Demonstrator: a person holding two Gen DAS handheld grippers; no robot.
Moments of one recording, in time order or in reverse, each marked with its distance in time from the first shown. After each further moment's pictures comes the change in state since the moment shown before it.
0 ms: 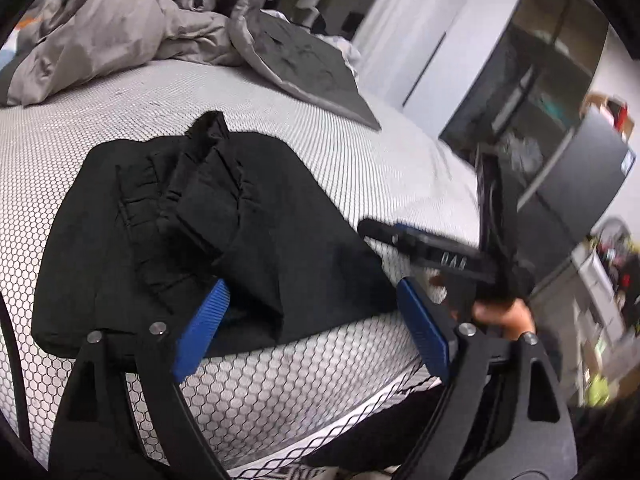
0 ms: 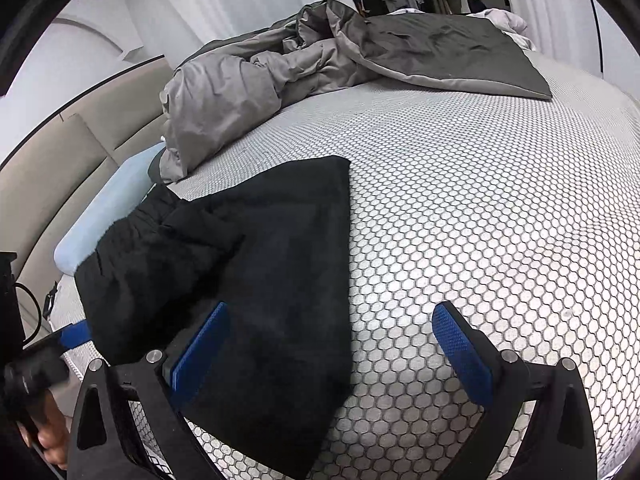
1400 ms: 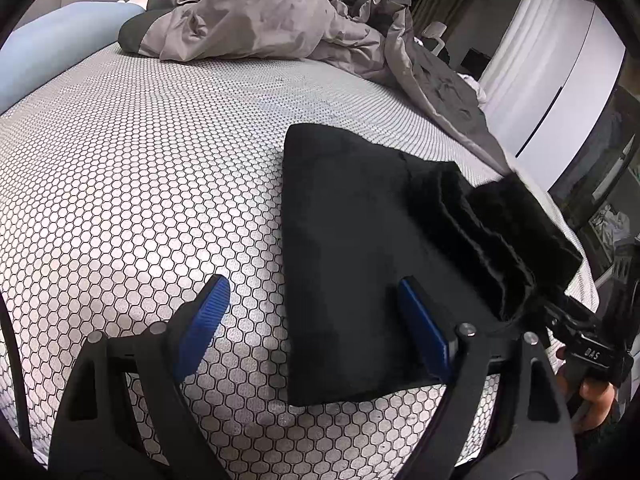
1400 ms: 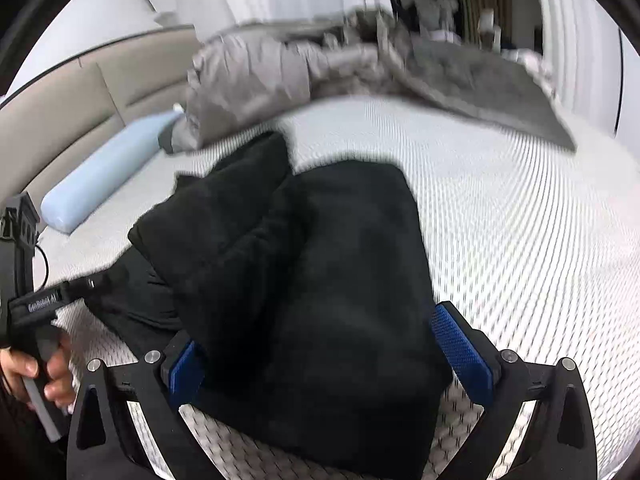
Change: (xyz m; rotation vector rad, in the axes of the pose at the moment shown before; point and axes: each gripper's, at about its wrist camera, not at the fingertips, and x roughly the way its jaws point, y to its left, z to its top) left arm 0.003 0.155 -0.013 -0.254 -0.096 0.352; right arm 0.012 0.066 -0.027 -0.166 0.005 -0.065
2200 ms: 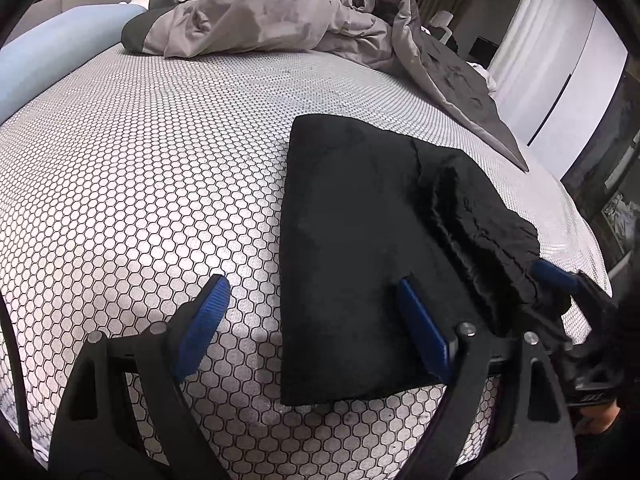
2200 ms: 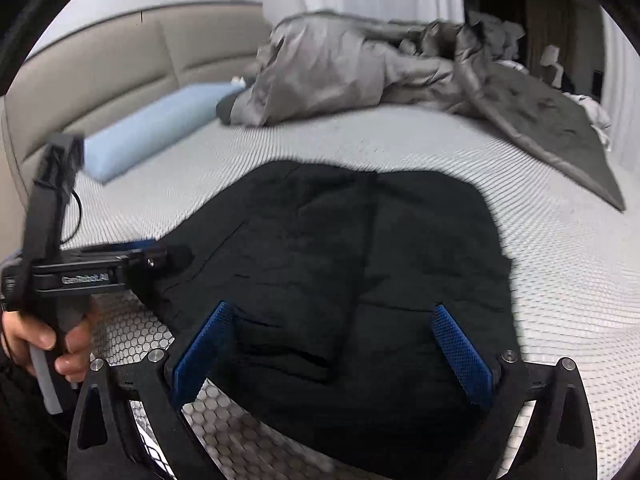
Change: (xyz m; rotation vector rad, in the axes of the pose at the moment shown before) left arm 0.002 -0.005 -0.003 0.024 0.025 0.044; right arm 0.008 0.066 0.004 -0.225 -0.005 0.089
